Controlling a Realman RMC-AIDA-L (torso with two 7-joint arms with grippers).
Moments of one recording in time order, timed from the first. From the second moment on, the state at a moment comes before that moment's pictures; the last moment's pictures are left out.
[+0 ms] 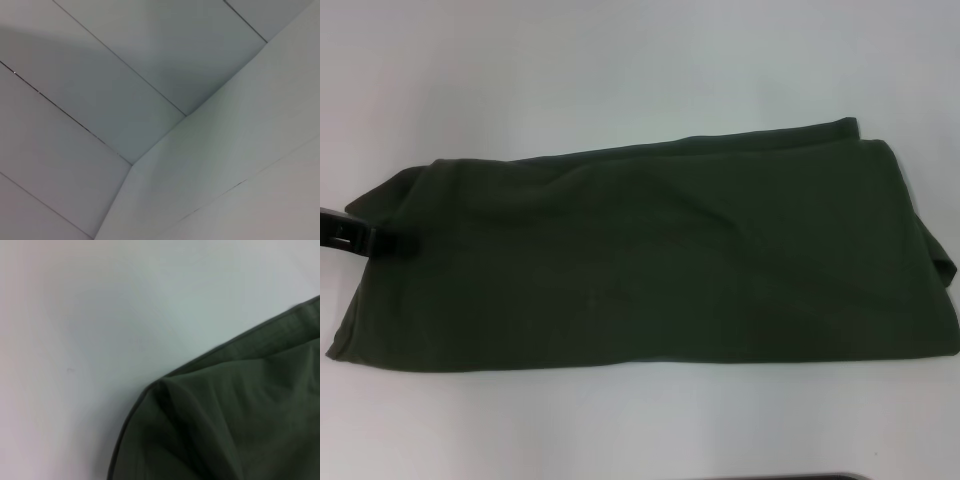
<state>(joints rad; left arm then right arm) -0.59 -2.07 0.54 0.92 2.67 1.60 -2.06 0.34 1.96 -0.10 -0.50 -2.00 -1.57 1.81</state>
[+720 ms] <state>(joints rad) -0.56 -2.03 0.45 0.94 2.67 1.64 -2.03 0.35 1.98 -0.11 -0.50 -2.01 -1.57 1.79</state>
